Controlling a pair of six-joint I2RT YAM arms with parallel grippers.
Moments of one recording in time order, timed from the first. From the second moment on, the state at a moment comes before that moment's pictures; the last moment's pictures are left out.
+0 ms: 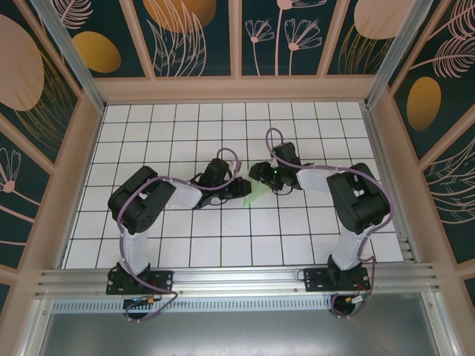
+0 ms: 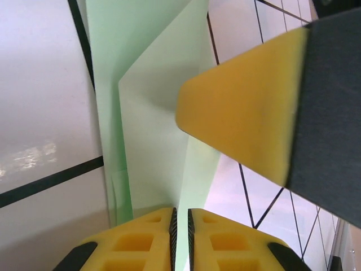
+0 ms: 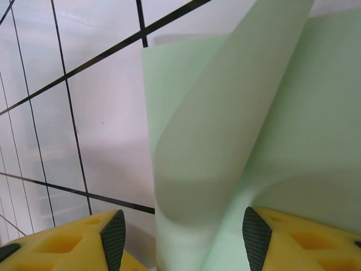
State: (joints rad) left arm -0.69 1.95 0.86 0.45 0.43 -0.82; right arm 0.47 1.80 0.89 0.01 -0.37 0.80
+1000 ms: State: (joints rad) left arm -0.68 1.90 0.85 0.44 0.42 -0.84; right arm 0.46 1.85 0.97 -0.12 -0.34 0.77
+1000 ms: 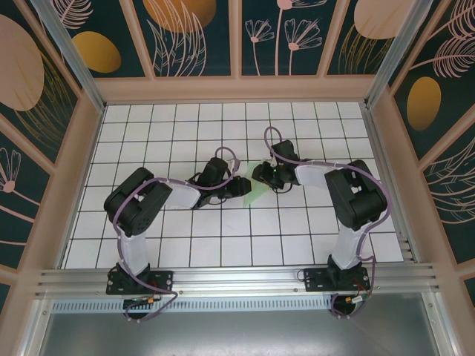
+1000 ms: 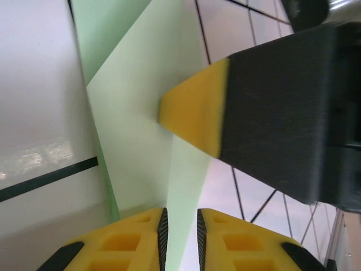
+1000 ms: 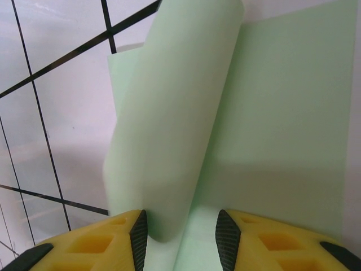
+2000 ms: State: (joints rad) left arm -0.65 1.94 0.87 0.50 0.50 -0.88; right arm 0.46 1.86 0.97 -0.12 -0.32 0.83
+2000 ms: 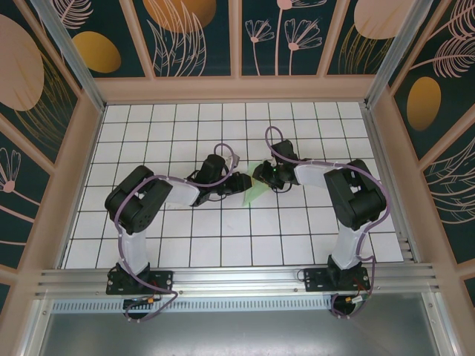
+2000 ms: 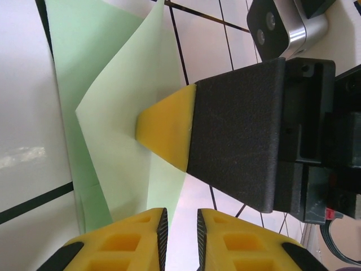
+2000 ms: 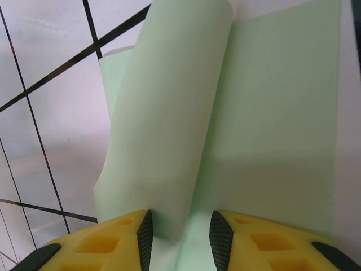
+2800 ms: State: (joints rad) left arm -0.65 1.99 0.91 0.43 0.46 -0.87; right arm 0.46 1.87 0.97 -0.11 -0.31 0.84
